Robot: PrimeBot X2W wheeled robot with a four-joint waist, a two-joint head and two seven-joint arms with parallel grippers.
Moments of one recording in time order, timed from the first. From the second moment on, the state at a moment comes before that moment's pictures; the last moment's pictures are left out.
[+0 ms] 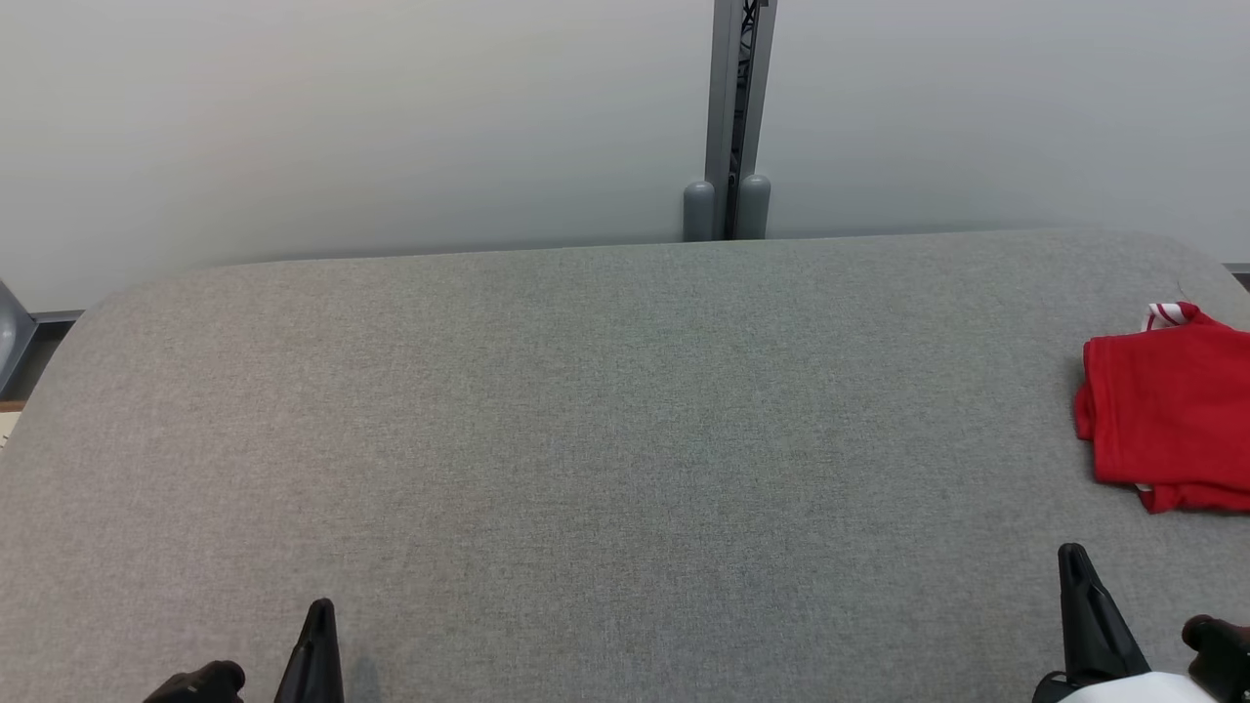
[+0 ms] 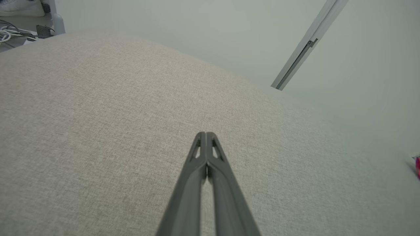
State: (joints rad) left arm 0.09 0.04 -0.01 0.33 -0.46 -0.01 -0.18; right arm 0.09 -0.03 -0.06 0.19 0.35 0.13 -0.19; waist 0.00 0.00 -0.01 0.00
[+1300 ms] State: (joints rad) left arm 0.01 0.04 0.04 0.29 -0.99 -0.07 -0.05; right arm 0.00 -0.04 -0.08 0.22 0.93 0.13 -0.05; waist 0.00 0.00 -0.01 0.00
